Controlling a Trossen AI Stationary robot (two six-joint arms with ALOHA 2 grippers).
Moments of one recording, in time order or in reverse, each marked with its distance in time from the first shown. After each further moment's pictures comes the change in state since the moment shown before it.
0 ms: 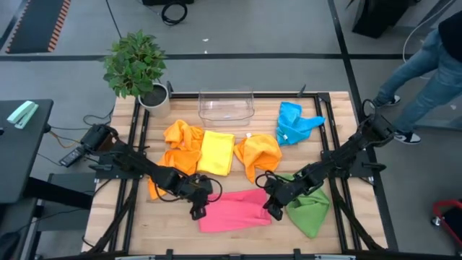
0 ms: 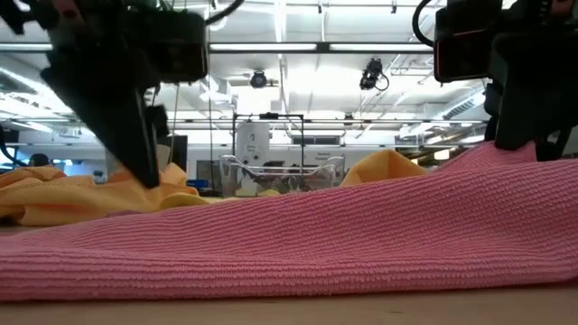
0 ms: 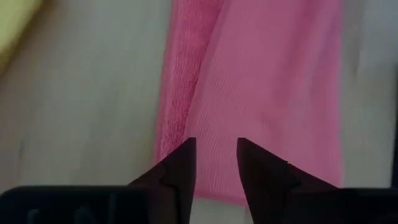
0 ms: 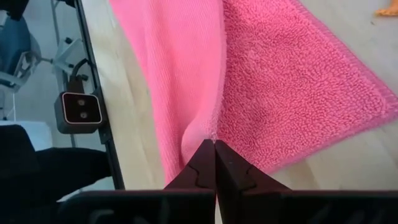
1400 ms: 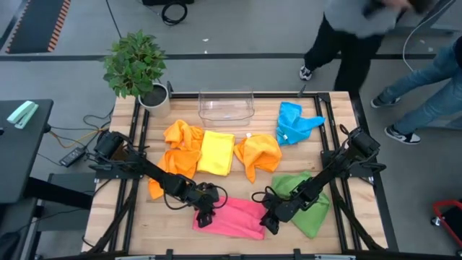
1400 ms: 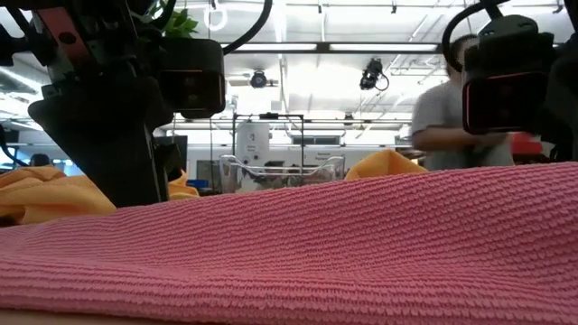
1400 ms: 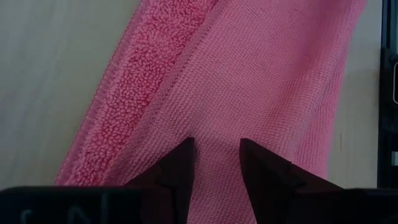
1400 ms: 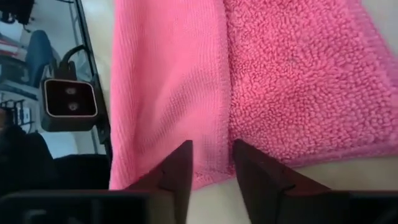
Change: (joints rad) left arm -0.012 0.180 -0.001 0.239 0.083 -0.048; right arm 0.124 0.280 -0.004 0.352 0.071 0.168
